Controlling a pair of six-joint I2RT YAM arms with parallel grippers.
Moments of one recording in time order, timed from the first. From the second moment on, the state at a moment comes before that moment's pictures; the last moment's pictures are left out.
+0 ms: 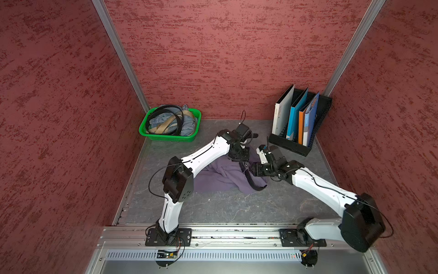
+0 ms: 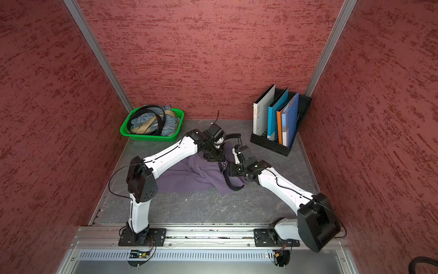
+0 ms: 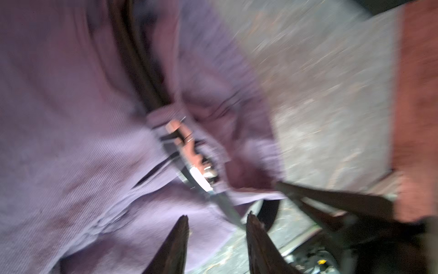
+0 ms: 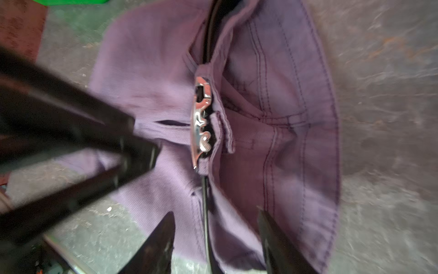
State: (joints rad) left arm -0.76 2.03 1.85 -1.06 0.16 -0.56; right arm 0.53 1.37 0.88 -0.43 -0.16 0.45
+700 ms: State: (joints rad) left arm -0.61 1.94 1.72 -0.97 0.11 -0.61; right arm 0.53 1.60 0.86 -0.30 -0.31 0.45
